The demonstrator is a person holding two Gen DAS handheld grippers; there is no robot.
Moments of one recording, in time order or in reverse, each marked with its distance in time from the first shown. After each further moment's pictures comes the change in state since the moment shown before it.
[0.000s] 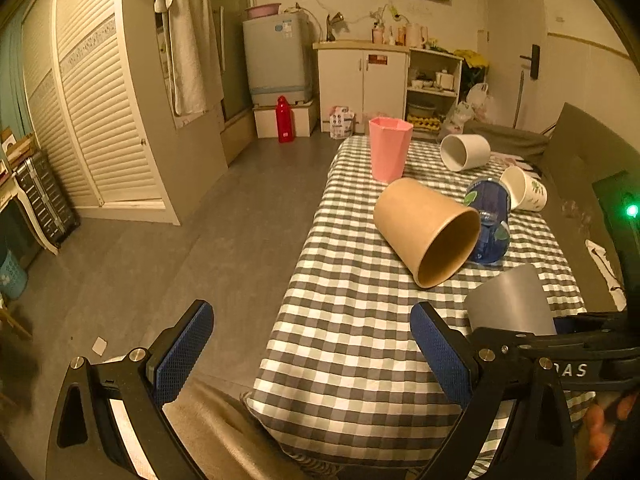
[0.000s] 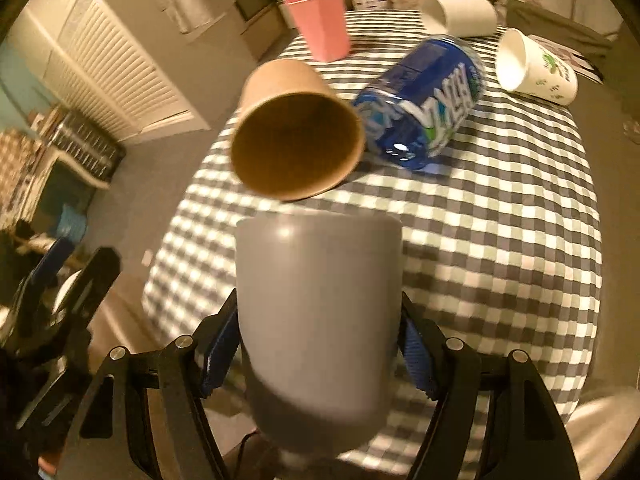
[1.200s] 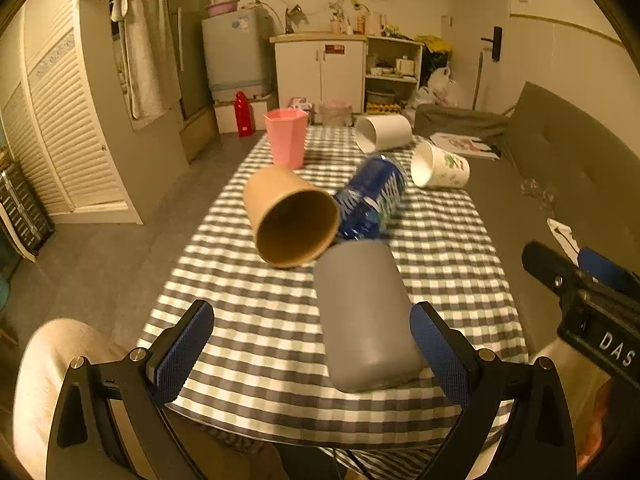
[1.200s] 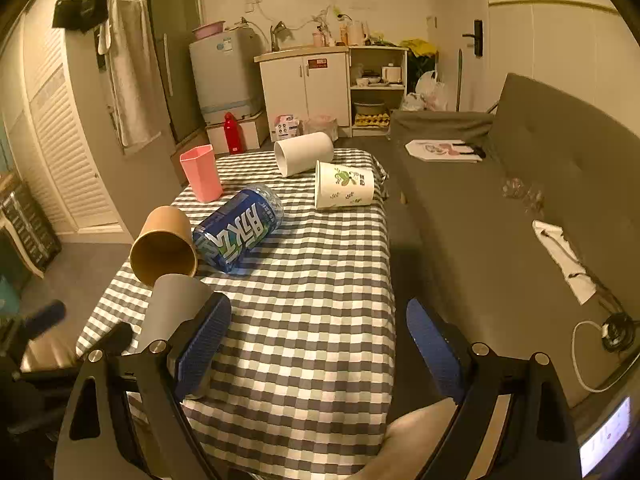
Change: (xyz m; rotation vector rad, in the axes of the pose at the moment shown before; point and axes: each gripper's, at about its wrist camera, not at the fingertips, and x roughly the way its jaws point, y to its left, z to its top) left arm -0.034 -0.123 -0.013 0.049 0.040 -0.100; right arm -0.138 -0.089 -0.055 0.050 -0.489 -0.273
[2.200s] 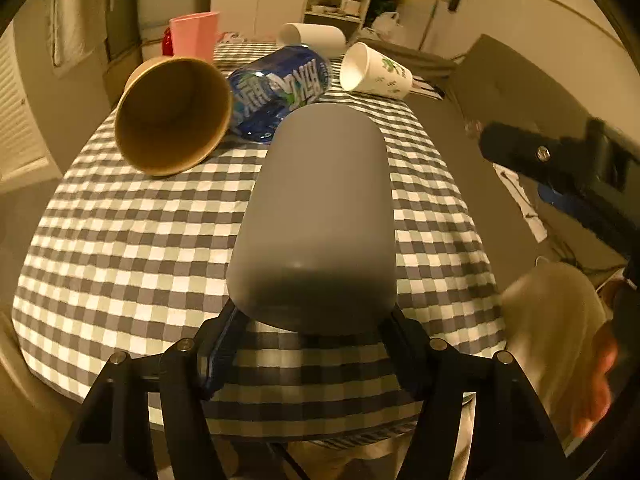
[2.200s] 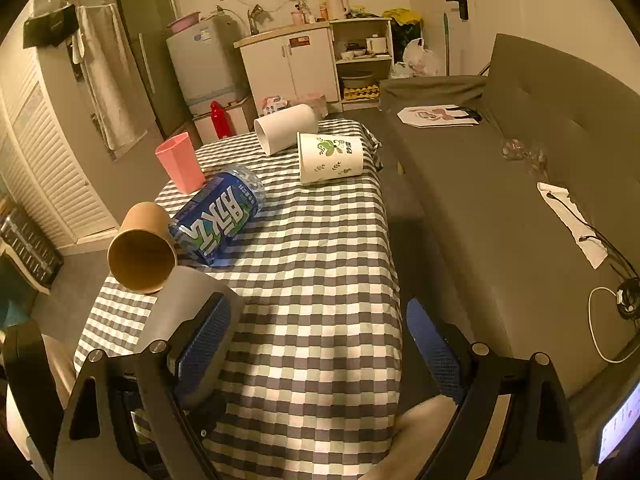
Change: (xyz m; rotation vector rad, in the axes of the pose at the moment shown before) left arm 0.066 -0.038 -0.036 0.038 0.230 -0.268; right arm 0.032 -0.014 -0.003 0.092 0.085 0.001
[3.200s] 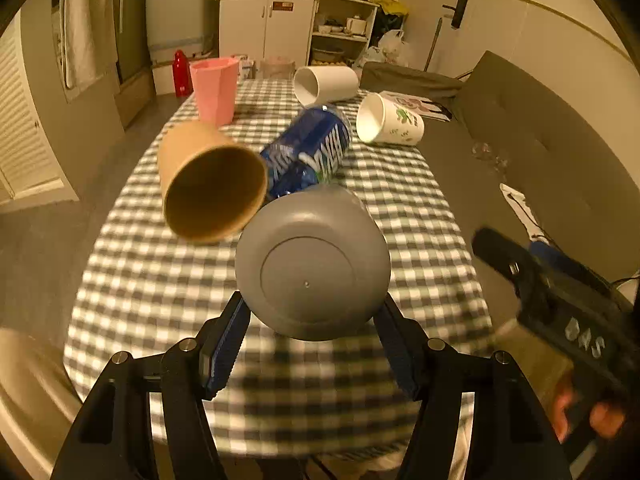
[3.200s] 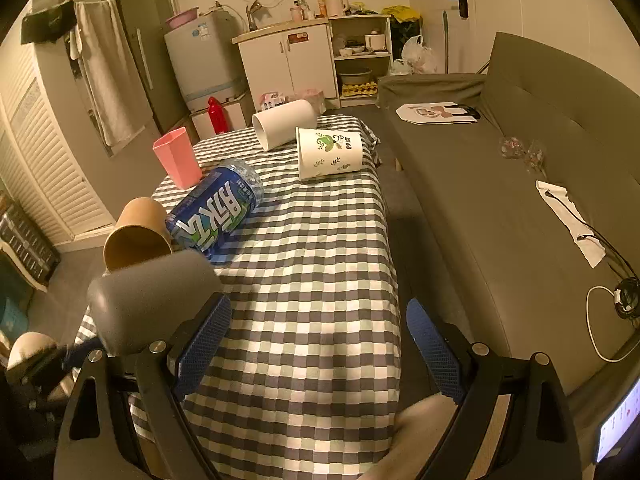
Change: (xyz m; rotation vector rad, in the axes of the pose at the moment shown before) left arm -0.036 0.017 0.041 0.013 -0.070 0.052; right arm 0.003 0.001 -0.001 -0.005 0.013 -0.008
